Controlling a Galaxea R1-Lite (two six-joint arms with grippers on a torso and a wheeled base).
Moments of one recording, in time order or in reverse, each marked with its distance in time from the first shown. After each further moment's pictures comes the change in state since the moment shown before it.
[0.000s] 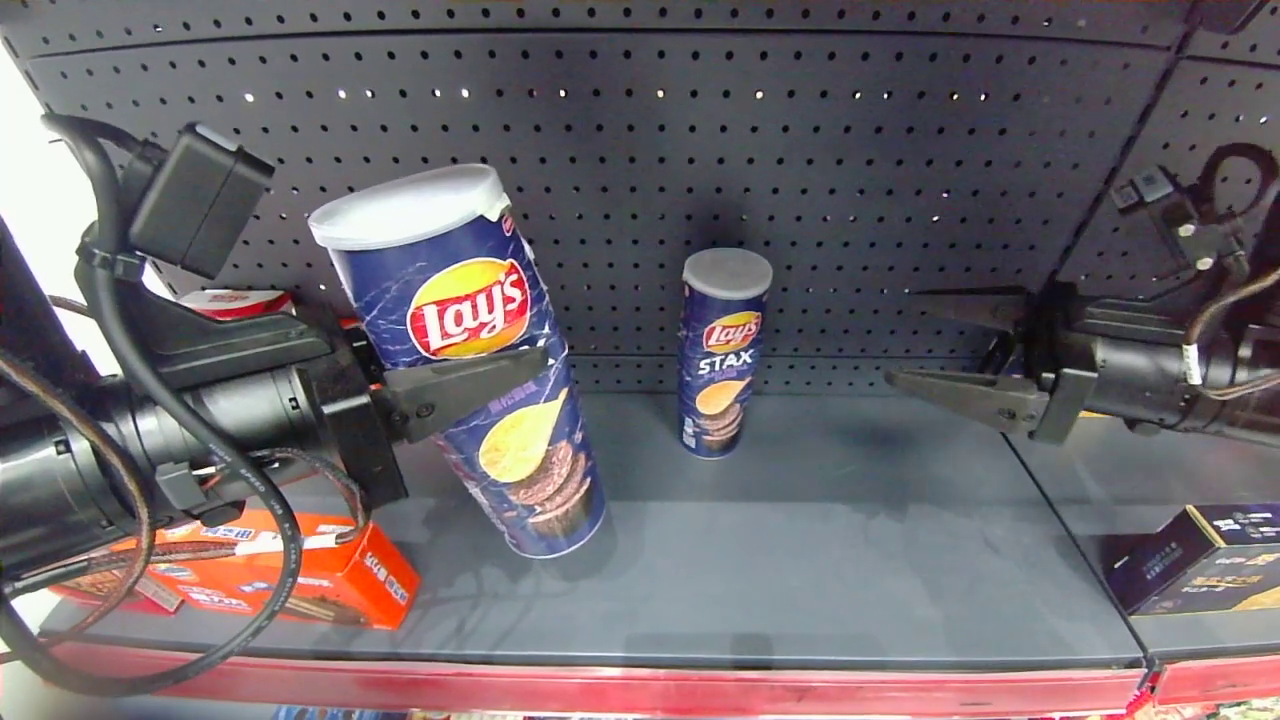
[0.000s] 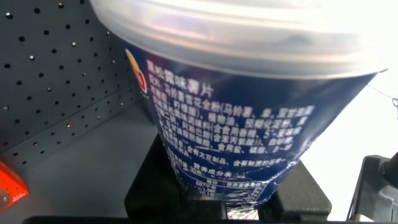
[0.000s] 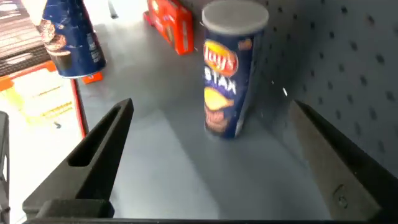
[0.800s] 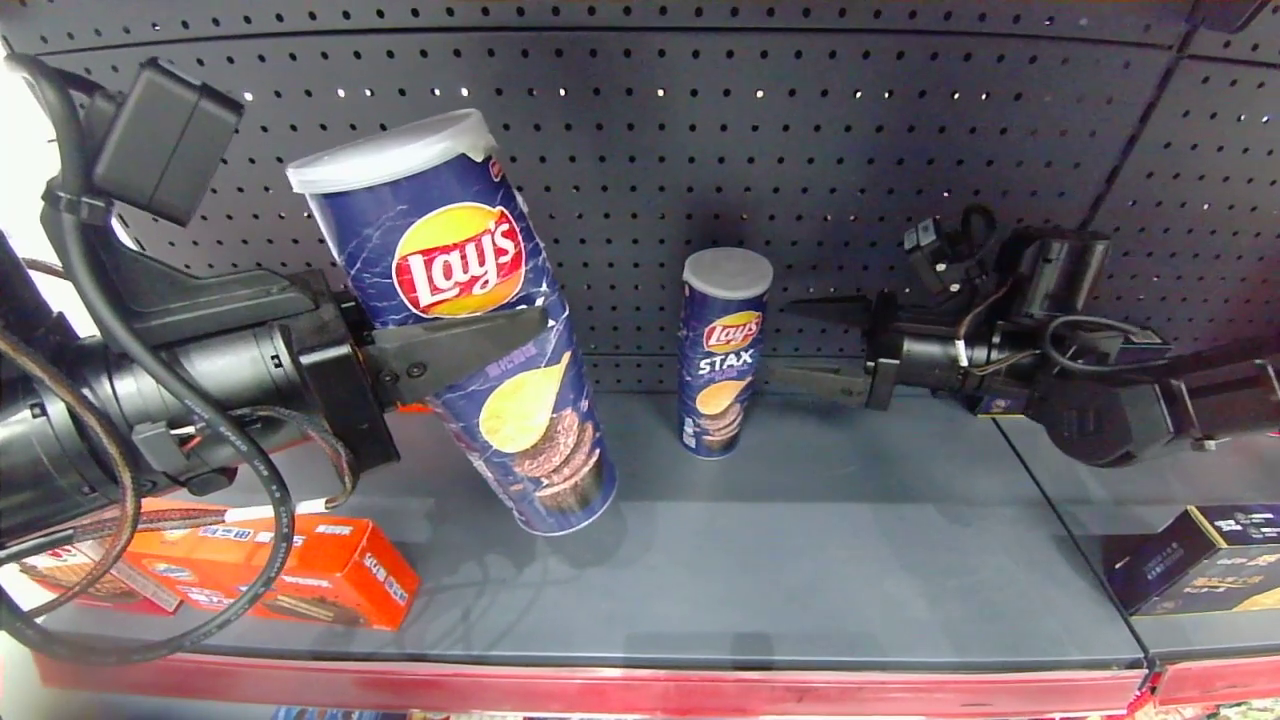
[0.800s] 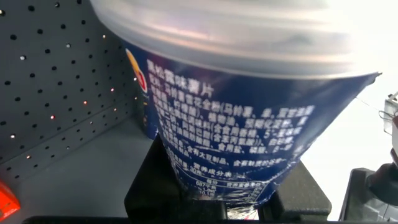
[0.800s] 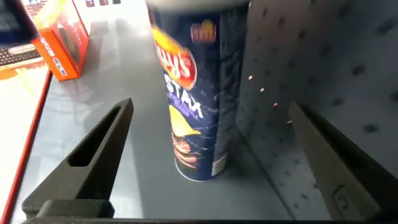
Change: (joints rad) left arm -0.001 0.001 -0.049 0.000 -0.014 -0.052; right arm 0.042 0.438 -0.333 -0.125 0.119 -0.002
